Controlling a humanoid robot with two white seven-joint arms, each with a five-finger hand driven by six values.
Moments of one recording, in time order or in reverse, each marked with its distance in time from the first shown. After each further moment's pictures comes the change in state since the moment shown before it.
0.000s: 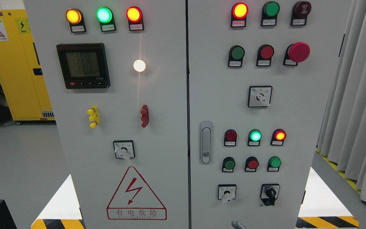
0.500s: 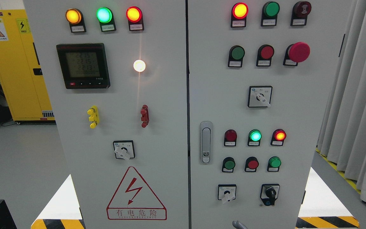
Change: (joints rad) left arm 0.000 0.000 0.000 0.000 0.000 0.000 0.000; right arm 0.000 0.000 -0.004 0.000 0.002 0.001 -0.002
